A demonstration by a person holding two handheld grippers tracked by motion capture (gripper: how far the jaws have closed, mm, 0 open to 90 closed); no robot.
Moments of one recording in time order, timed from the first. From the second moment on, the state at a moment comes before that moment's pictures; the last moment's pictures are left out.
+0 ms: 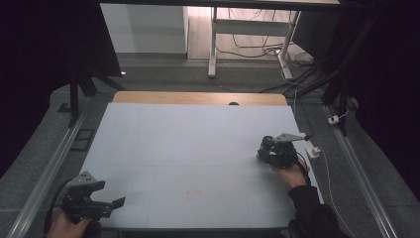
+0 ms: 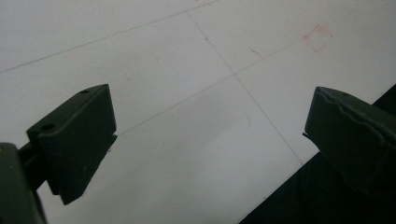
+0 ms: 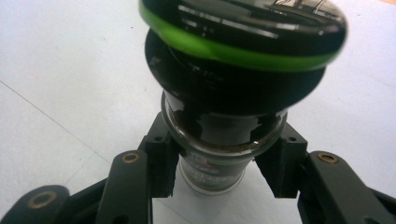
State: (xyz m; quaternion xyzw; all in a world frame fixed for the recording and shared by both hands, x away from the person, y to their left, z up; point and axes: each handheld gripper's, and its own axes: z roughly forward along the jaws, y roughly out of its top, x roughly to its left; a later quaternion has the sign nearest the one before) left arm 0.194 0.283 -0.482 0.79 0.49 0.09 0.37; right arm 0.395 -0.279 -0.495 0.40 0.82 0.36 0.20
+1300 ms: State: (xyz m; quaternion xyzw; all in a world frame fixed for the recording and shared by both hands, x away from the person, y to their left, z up) left arm 0.194 0.283 -0.482 0.78 0.49 0.08 0.37; right arm 0.388 -0.229 -0.467 0.38 0.82 0.39 0.17
